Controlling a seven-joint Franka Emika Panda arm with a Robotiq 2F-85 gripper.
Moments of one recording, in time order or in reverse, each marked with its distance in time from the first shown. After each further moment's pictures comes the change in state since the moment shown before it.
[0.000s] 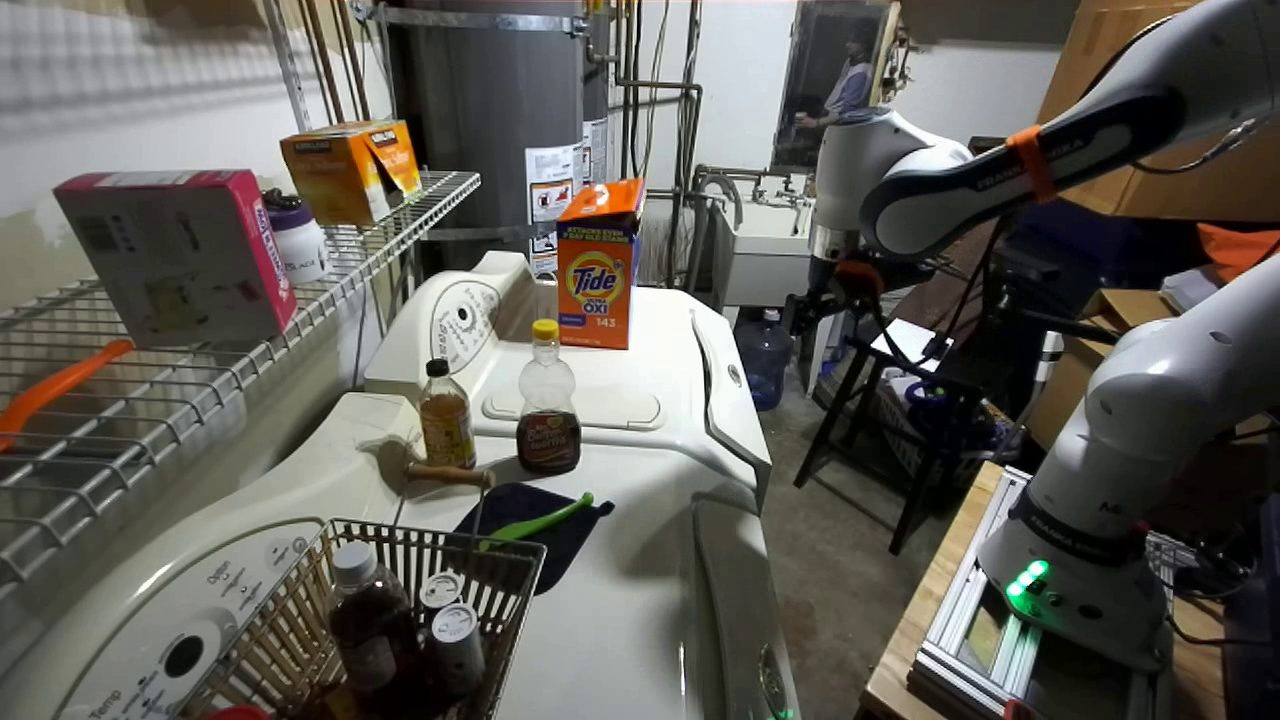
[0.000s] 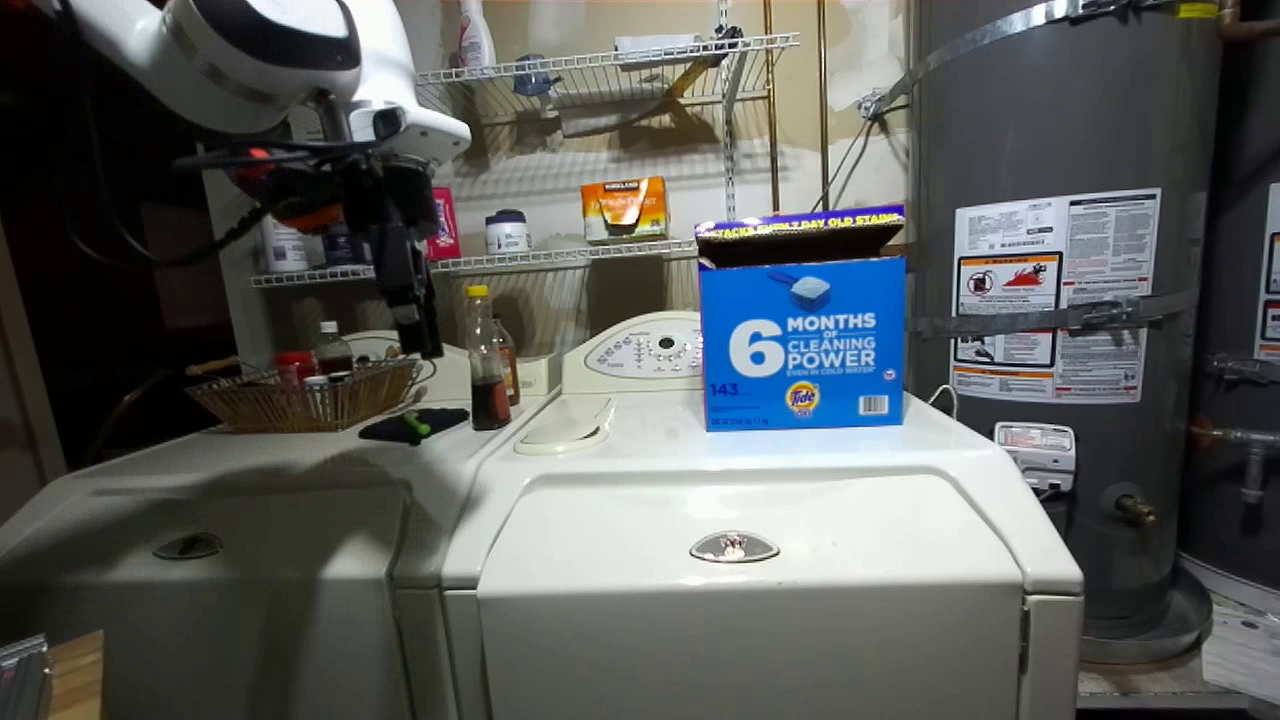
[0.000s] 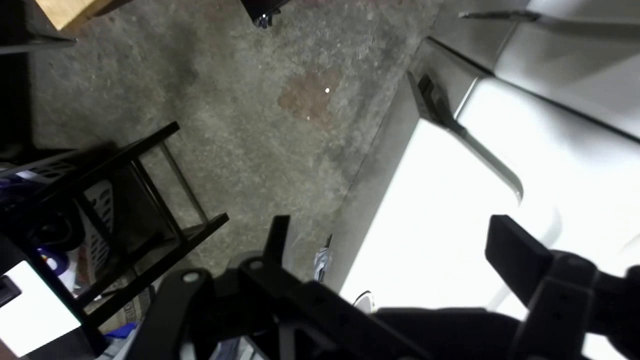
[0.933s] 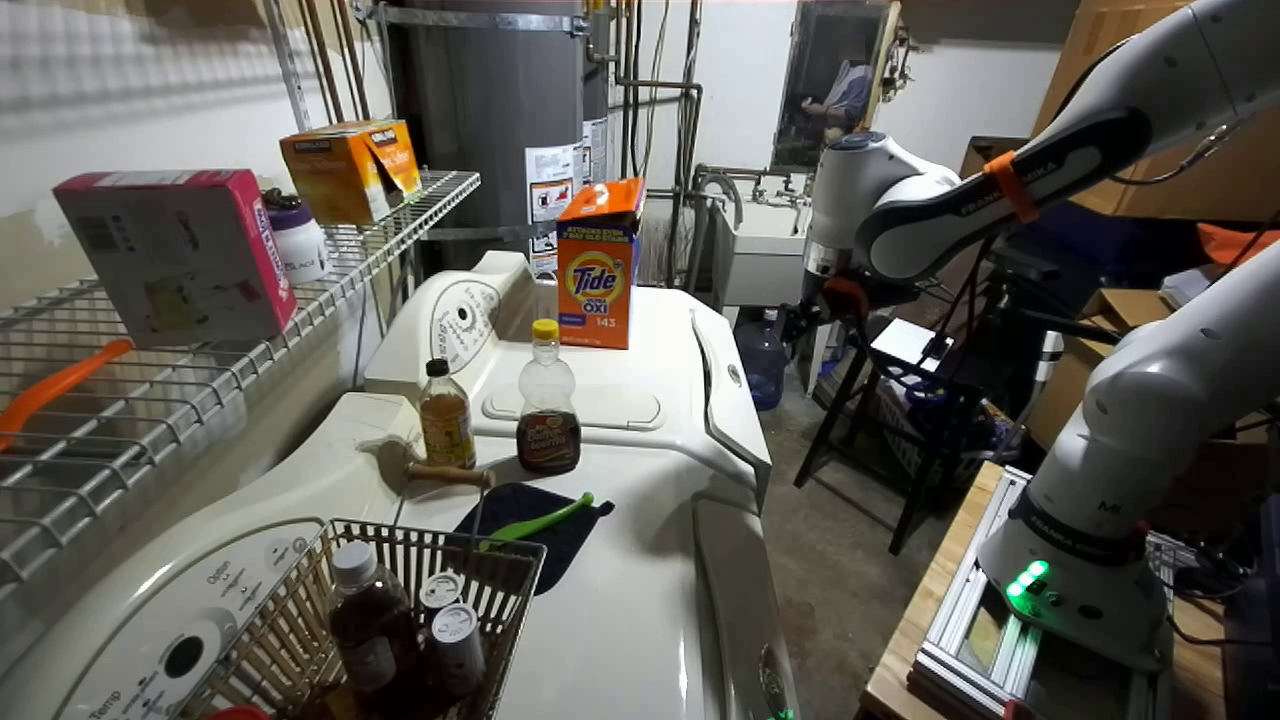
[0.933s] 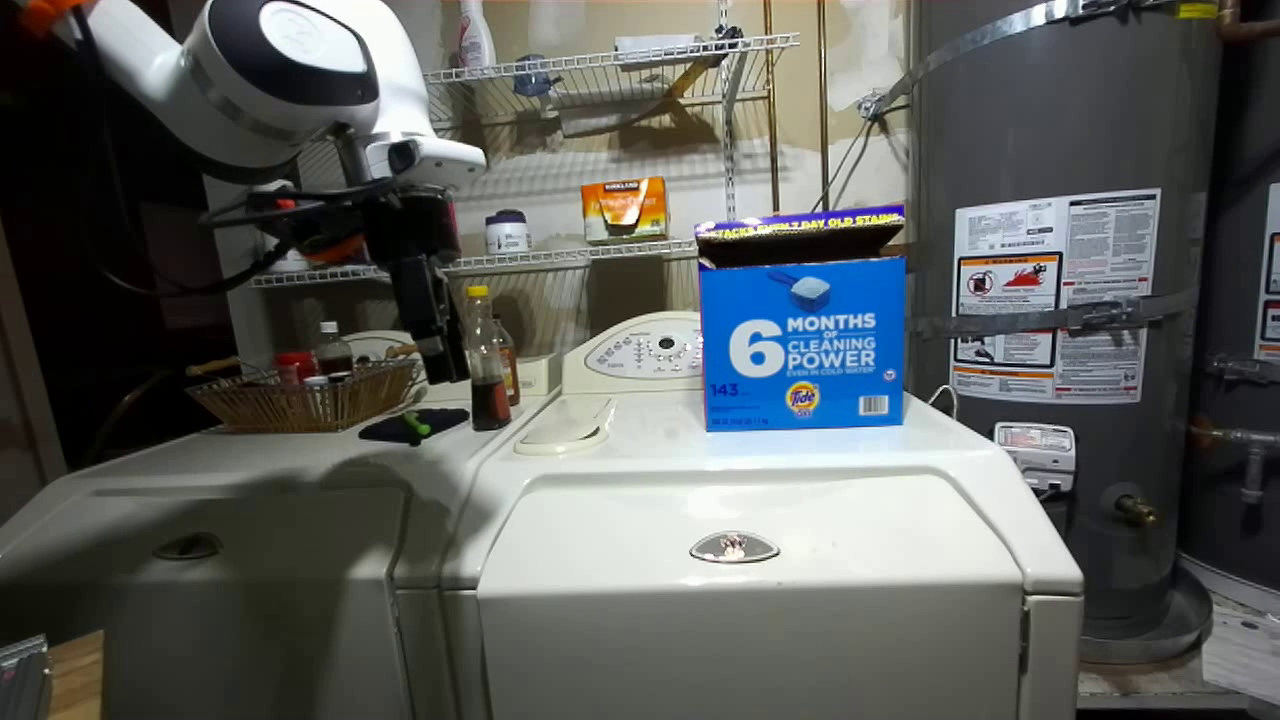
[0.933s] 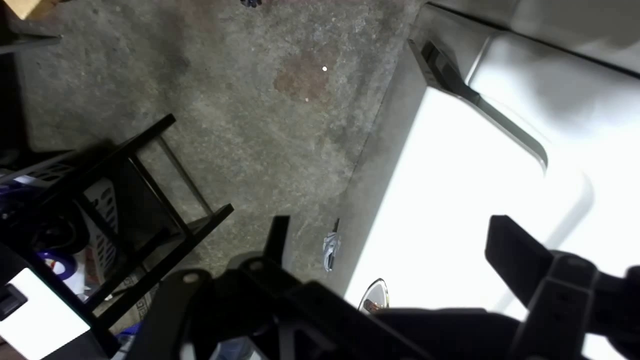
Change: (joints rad) arm -0.024 0.065 -0.012 -0.033 -0.057 0.143 0.087
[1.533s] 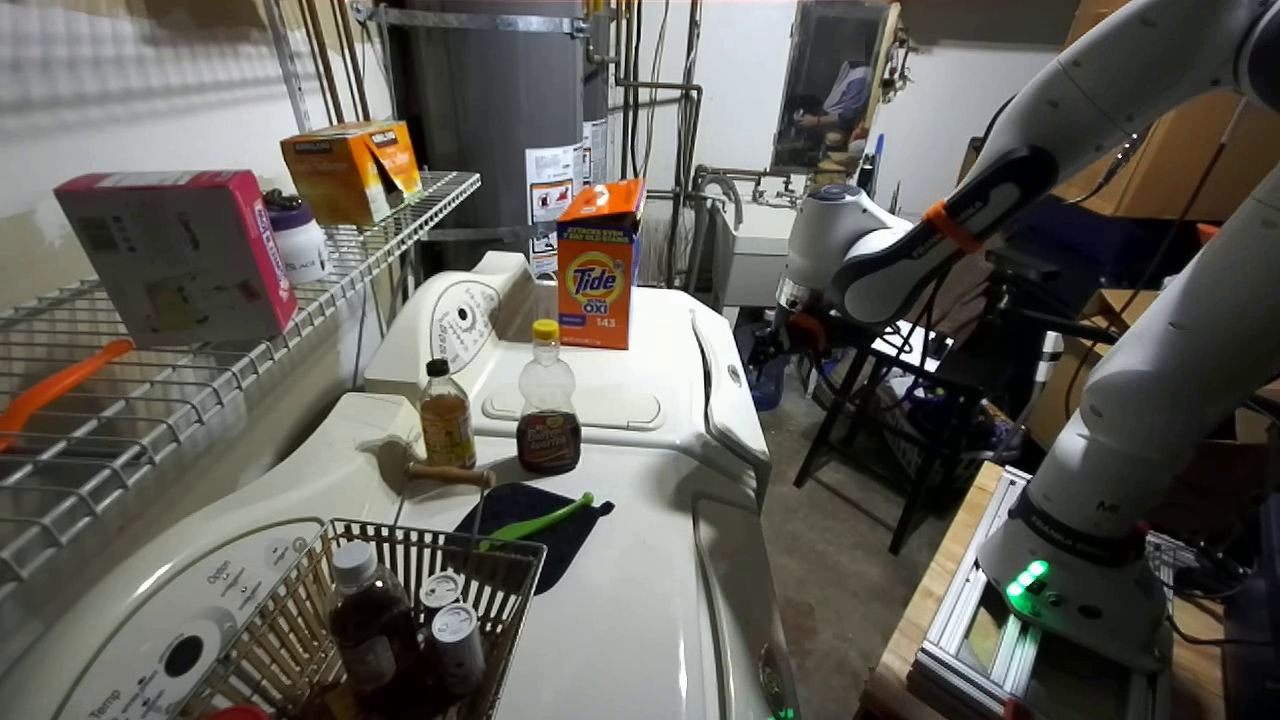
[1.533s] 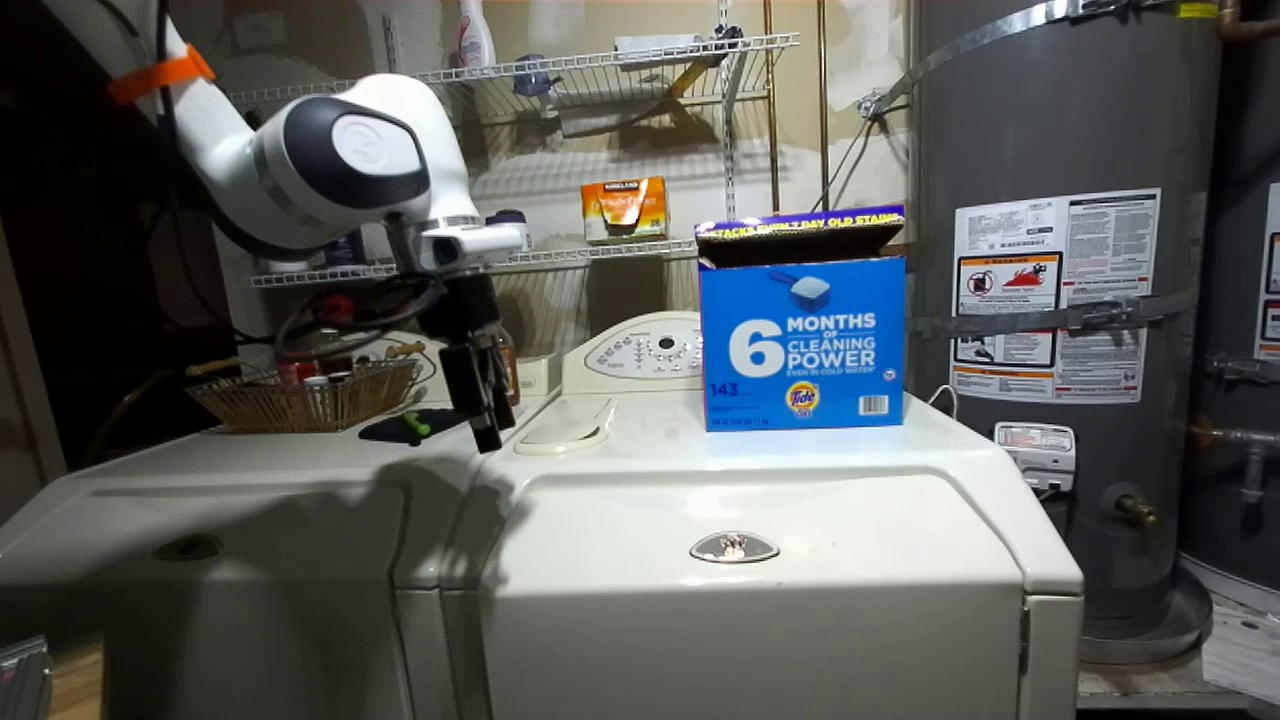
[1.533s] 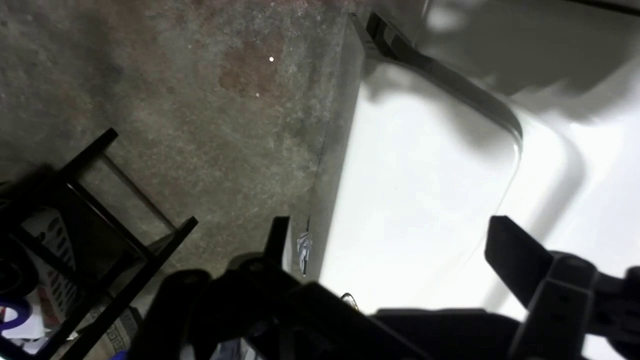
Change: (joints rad) arm -0.024 0.256 -0.019 0.006 -0.073 0.324 0.166
